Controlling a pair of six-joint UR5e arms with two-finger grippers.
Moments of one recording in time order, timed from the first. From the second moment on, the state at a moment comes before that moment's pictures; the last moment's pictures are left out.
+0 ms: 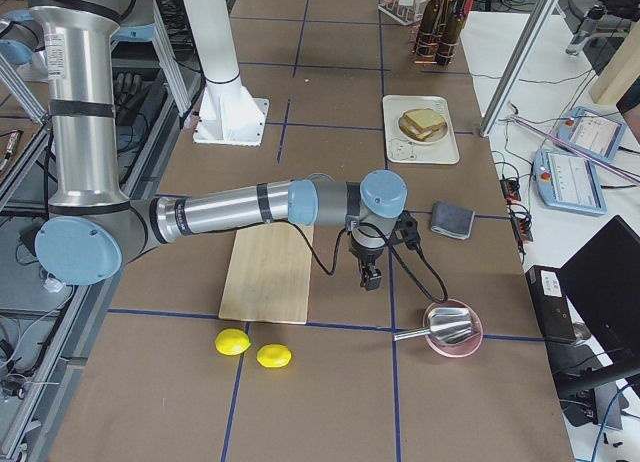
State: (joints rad) left arm -1.61 -1.52 -1.72 -1.43 -2.42 0.22; right arm 1.51 -1.57 1.78 -1.77 2.40 -0.27
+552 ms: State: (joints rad) left arm -1.61 -1.52 -1.71 -1.44 -2.43 0.22; right arm 1.51 -1.62 1.77 -1.76 2.40 -0.25
